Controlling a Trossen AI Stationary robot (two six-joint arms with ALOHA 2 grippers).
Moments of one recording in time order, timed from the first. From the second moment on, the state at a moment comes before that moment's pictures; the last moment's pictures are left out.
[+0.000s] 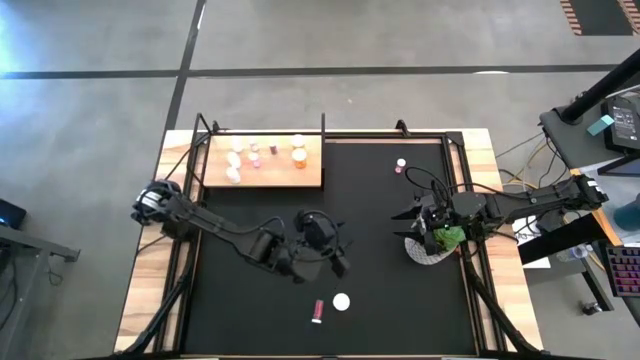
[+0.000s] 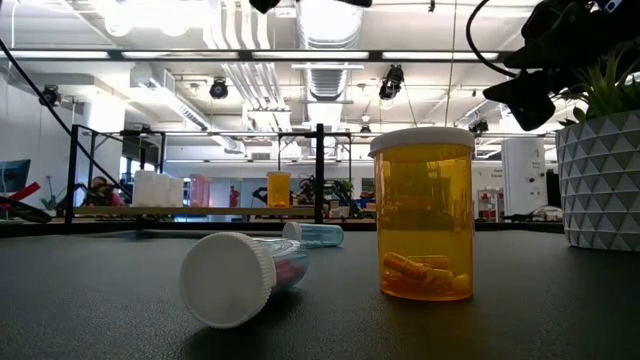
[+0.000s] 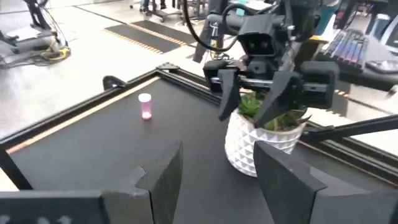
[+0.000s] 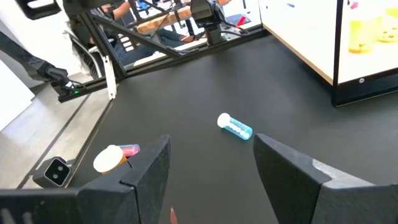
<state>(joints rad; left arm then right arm) -0.39 1.76 1.47 -0.14 -0.90 -0.52 0.14 0.57 0.24 0.08 0.03 0.34</state>
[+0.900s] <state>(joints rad) -0.39 1.77 0.89 0.13 -0.89 -0.70 0.14 0.57 0.24 0.08 0.03 0.34</state>
